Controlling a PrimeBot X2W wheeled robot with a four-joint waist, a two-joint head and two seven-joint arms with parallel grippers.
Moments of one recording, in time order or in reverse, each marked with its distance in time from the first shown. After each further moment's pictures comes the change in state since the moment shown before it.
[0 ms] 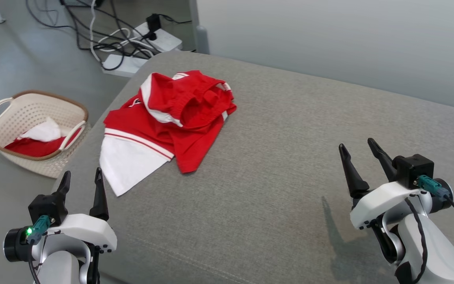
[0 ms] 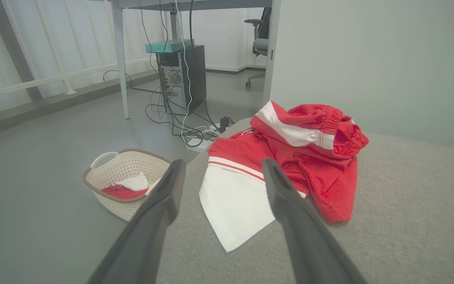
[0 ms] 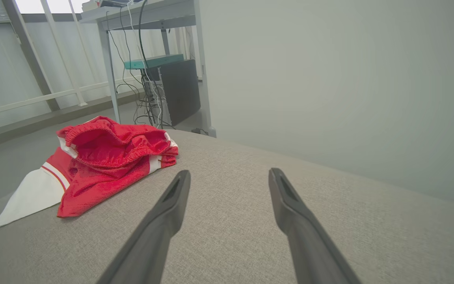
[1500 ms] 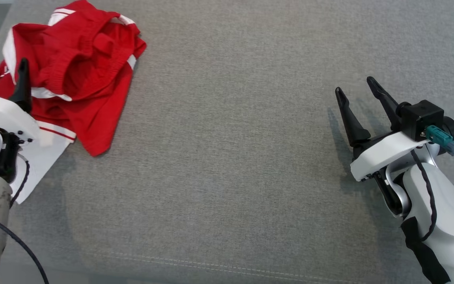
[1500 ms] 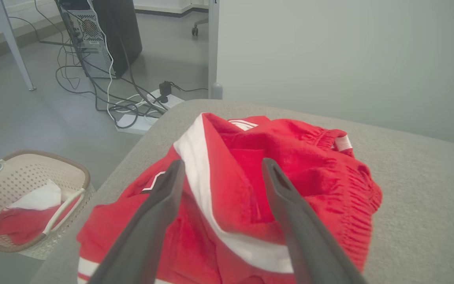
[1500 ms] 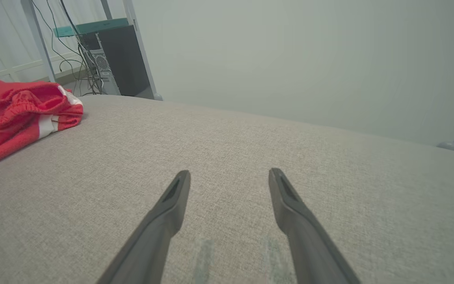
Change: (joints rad) left arm -0.606 0.311 -0.358 0.457 -0.526 -0.104 0.069; right arm -0.183 -0.057 0.104 -0.063 0.012 0.003 0.000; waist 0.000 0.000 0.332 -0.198
